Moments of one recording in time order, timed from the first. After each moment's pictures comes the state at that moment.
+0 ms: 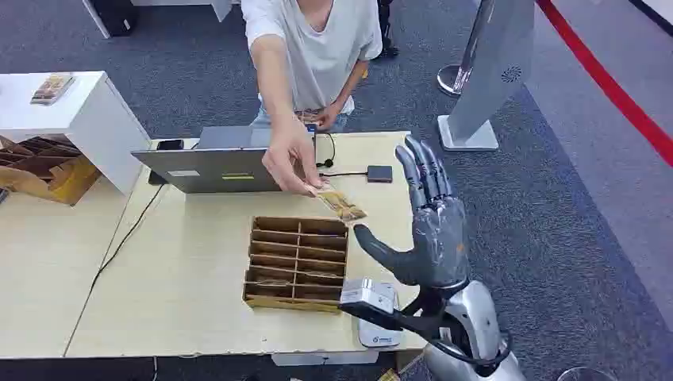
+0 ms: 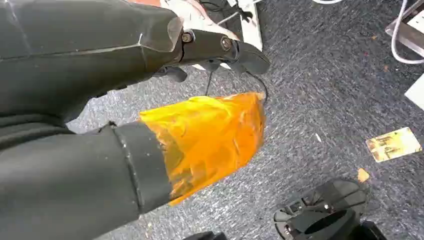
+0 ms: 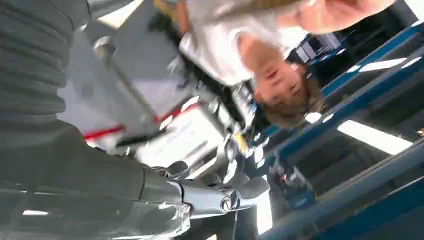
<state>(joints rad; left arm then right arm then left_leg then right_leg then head) -0.11 -0.16 0.27 -0.25 -1.09 0.36 -0.06 -0.22 -0.09 0.60 -1.75 1.06 -0.50 -0.02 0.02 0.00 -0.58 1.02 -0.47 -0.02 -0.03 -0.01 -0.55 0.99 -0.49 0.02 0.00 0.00</state>
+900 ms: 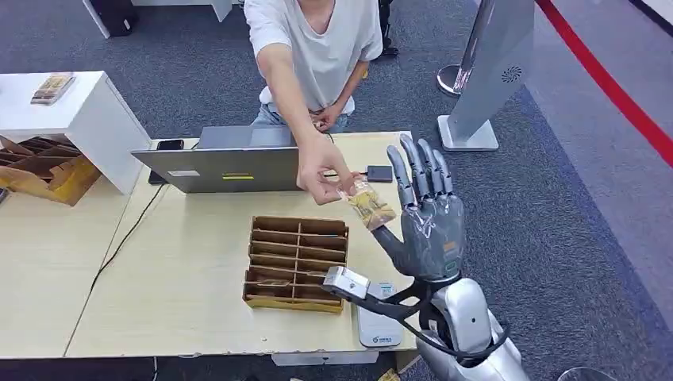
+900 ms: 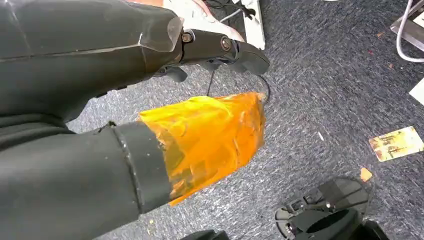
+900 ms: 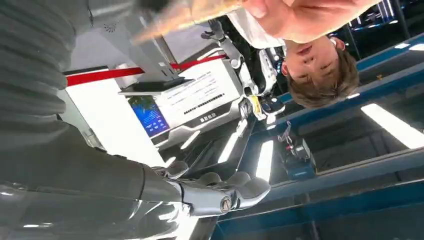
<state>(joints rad) -0.11 -0.16 0.27 -0.25 -1.08 0.37 -0.05 -0.25 -0.09 0.61 -1.66 1.30 -0.54 0.08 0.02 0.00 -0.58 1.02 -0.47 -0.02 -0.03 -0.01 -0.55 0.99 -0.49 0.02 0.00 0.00</state>
